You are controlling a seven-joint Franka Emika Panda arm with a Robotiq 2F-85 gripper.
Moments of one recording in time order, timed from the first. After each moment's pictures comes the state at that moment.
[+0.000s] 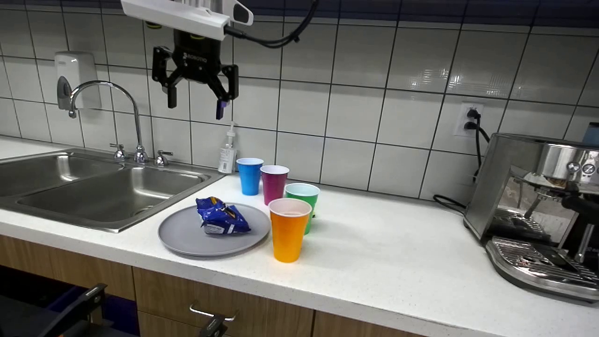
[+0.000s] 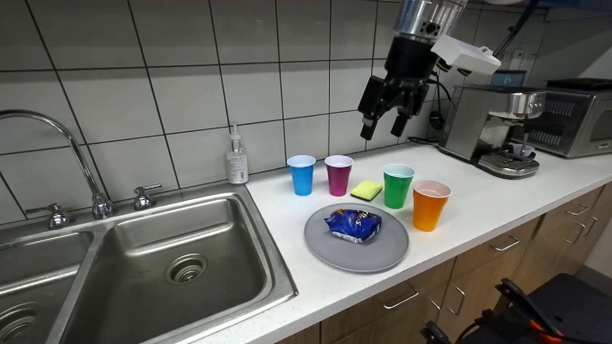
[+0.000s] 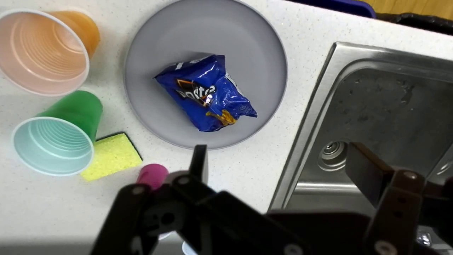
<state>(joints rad) 0.09 -0.48 -0.06 -2.65 0.18 2.34 -0.34</state>
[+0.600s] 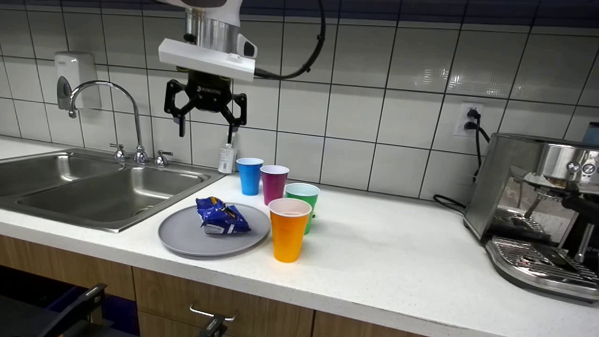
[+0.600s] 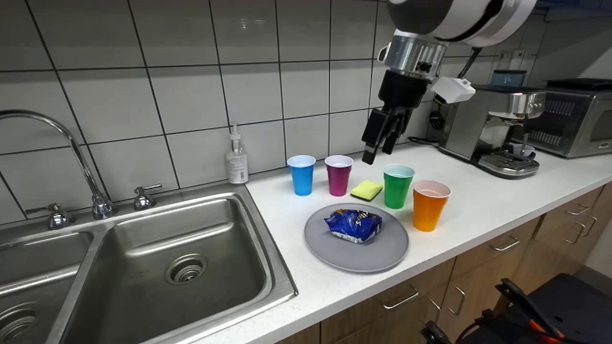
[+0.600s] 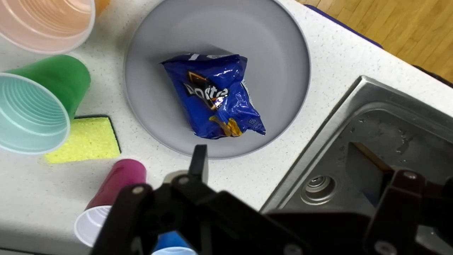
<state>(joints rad) 0.15 -0.32 -0.14 -2.64 0.19 2.47 -0.63</state>
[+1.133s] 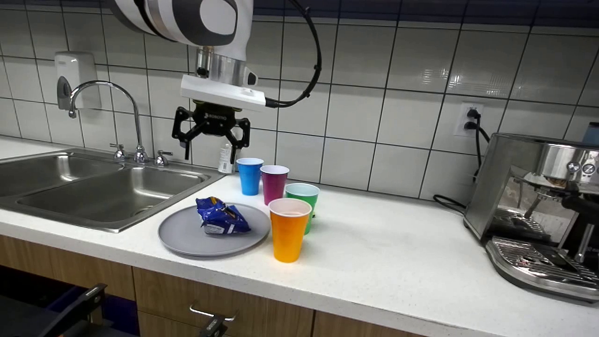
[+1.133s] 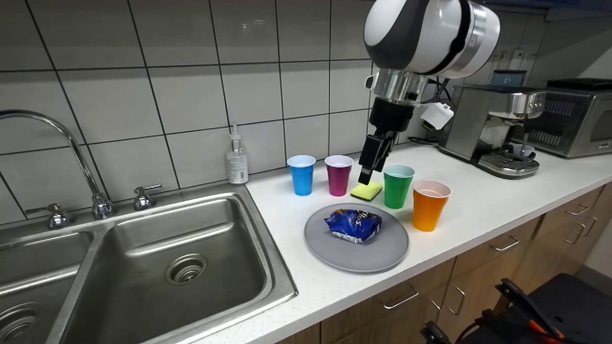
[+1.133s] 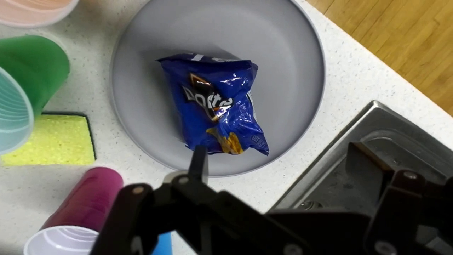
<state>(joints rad) 0.16 -0.15 -0.14 -2.60 0.26 2.53 -0.83</state>
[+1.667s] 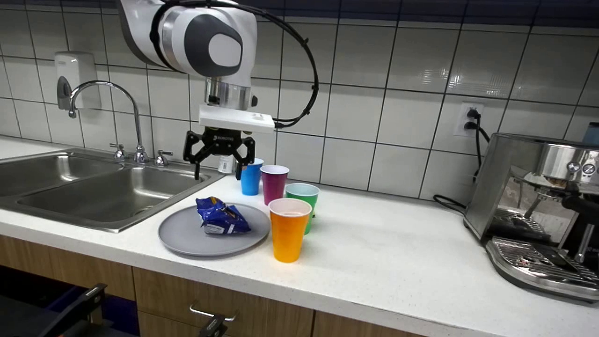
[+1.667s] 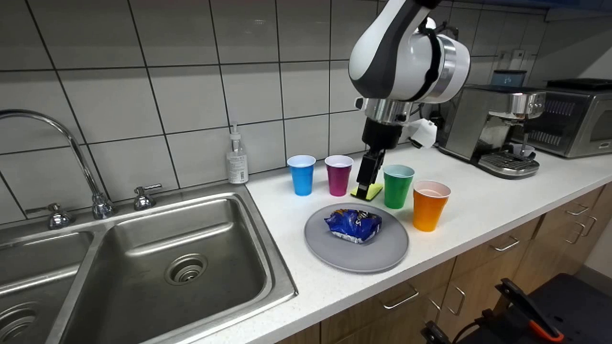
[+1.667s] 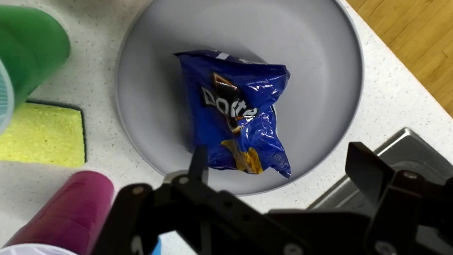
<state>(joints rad) 0.13 0.02 -0.11 -2.53 0.28 2.61 -0.96</state>
